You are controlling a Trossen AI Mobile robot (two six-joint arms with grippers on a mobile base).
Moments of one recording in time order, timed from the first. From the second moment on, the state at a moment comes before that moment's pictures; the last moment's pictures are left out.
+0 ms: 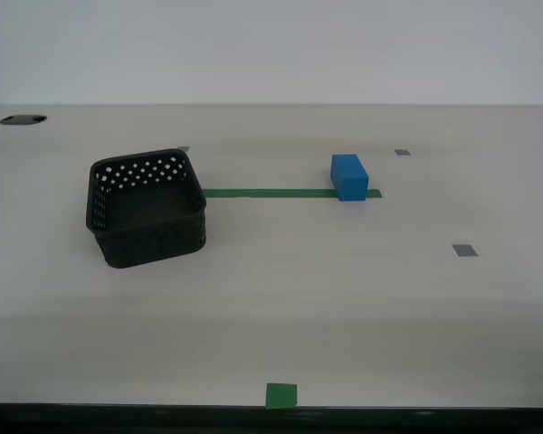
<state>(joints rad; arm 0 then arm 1) 0.00 1.05 0.52 0.62 -0.01 0.00 0.00 1.05 0.52 0.61 0.00 0.00</state>
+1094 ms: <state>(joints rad) 0.00 1.05 0.52 0.61 -0.01 0.00 -0.04 1.32 1.23 -0.82 0.04 0.28</state>
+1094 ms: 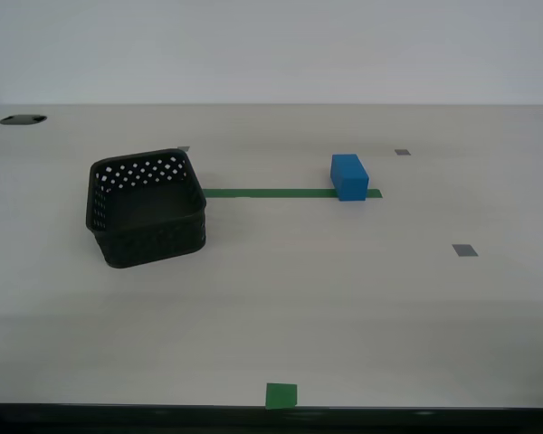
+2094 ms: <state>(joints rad) 0.00 1.05 0.52 0.59 -0.01 0.00 -0.26 1.93 1.42 -0.78 0.01 0.65</state>
